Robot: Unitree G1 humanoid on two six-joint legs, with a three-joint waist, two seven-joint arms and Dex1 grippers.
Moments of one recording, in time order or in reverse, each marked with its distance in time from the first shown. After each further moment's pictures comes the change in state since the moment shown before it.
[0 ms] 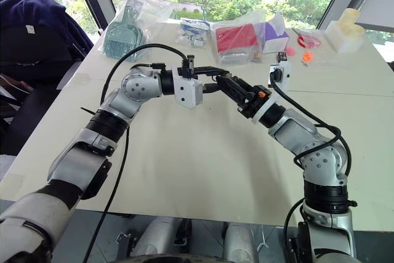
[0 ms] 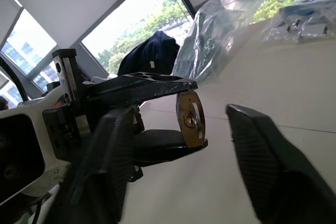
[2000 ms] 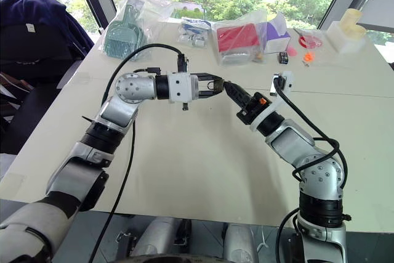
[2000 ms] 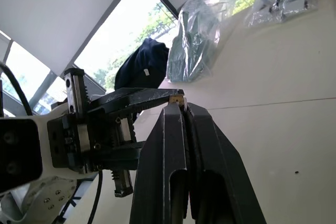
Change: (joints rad) left arm 0.124 0.012 0.049 -0.236 -0.081 0.331 -0.125; right arm 0.093 0.103 -0.036 -0.098 0.149 0.006 -0.254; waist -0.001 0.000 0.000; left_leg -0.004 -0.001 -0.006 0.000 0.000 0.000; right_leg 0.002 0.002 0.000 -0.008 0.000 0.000
